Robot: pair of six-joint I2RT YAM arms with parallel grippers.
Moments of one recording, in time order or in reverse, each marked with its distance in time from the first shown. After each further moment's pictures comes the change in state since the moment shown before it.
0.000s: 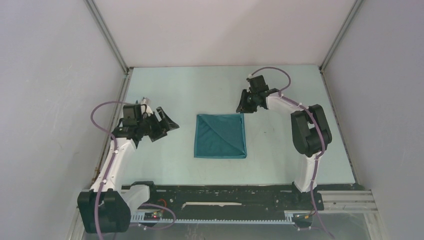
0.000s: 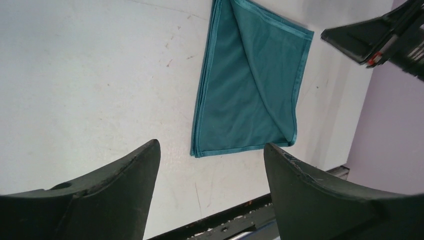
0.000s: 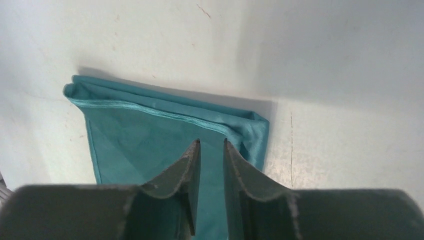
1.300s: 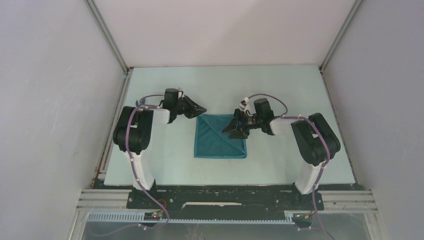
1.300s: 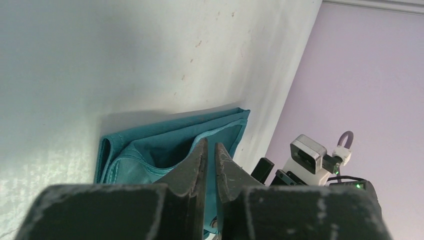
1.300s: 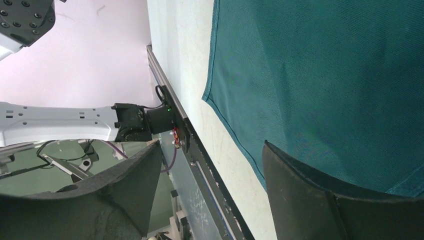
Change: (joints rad) left arm -0.250 0.919 0.230 0.872 0.130 -0.577; right arm 0.035 -0.138 -0.482 0.546 -0.678 0.298
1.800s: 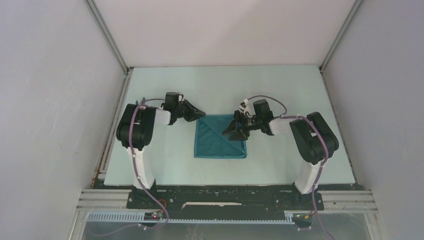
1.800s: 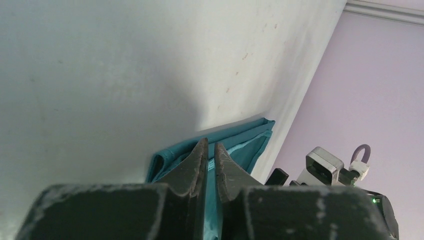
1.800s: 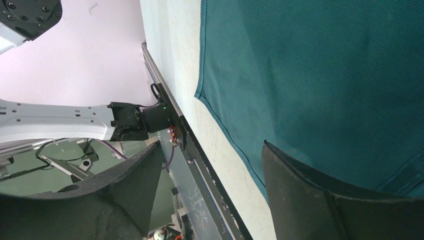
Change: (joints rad) left arm 0.012 0.075 -0.013 0.035 -0.016 0.002; right arm 0.004 0.019 0.000 -0.013 0.001 -0.010
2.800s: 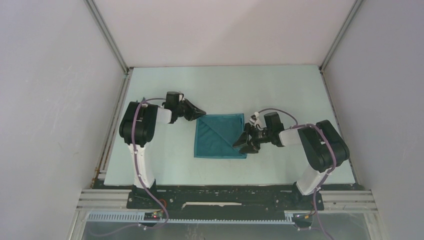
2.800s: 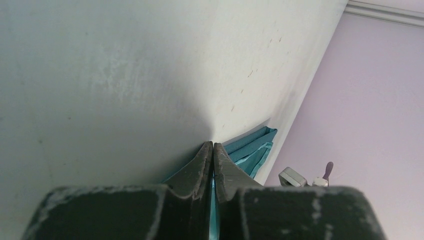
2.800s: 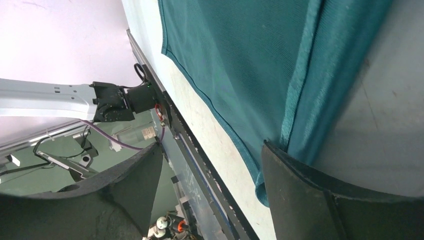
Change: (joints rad) left arm 0.010 0.076 0.051 0.014 0.018 0.006; right arm -0.076 -0.111 -0.249 0.005 -0.025 -0.053
